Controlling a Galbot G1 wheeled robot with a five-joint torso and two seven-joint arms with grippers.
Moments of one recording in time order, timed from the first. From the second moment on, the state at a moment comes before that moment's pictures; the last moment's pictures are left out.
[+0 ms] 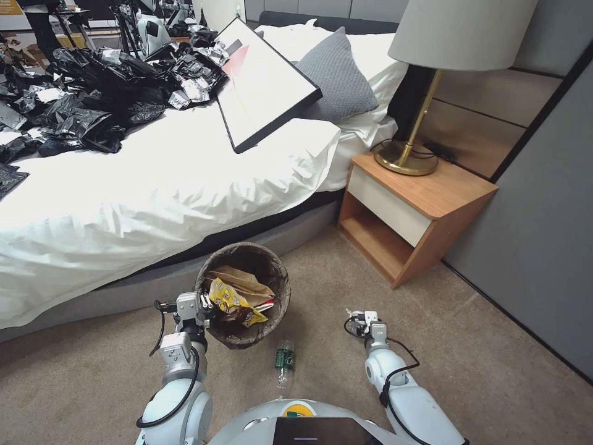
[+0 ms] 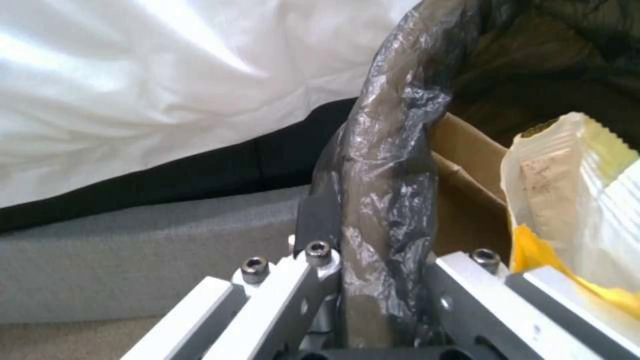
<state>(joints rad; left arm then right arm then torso) 1.73 -1.47 -0.45 -2.23 -0.10 0.19 -0.32 -1.23 1.32 0.30 1.27 0.30 -0.21 0.29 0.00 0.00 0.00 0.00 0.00</state>
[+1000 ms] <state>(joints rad) 1.73 -1.47 -0.45 -2.23 -0.10 0.19 -0.33 -1.23 1.33 0.31 1.23 0.26 -0.17 0.28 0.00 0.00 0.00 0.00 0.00</state>
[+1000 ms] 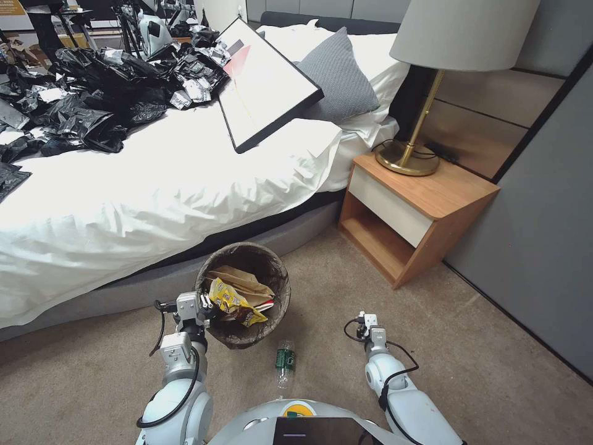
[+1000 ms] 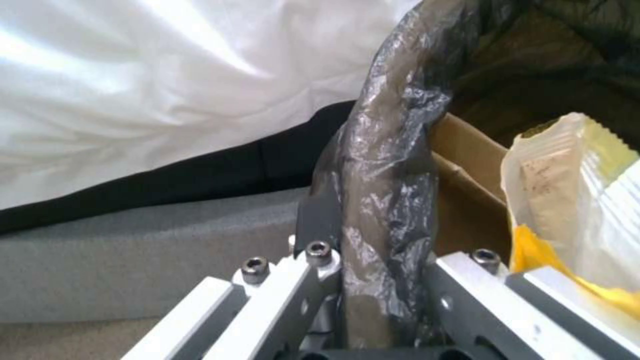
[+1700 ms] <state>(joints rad) 1.73 -1.47 -0.45 -2.21 -0.10 0.19 -0.33 -1.33 1.33 0.32 1.49 0.11 -0.02 0.31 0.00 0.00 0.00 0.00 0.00</state>
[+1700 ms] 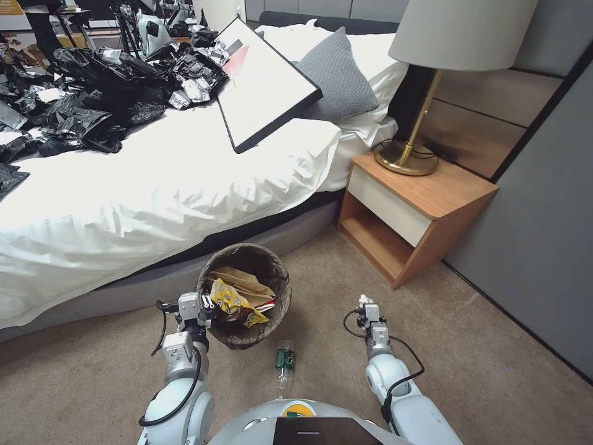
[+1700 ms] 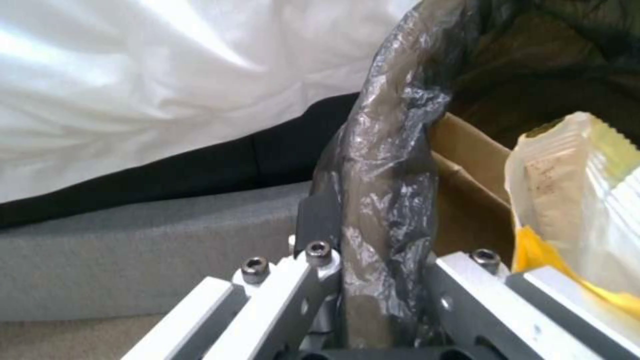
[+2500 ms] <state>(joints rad) 1.74 -1.47 -0.40 -2.22 -0.11 0.23 -0.32 -1.44 1.27 0.15 2.02 -0.17 0.26 0.08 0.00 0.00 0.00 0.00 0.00</state>
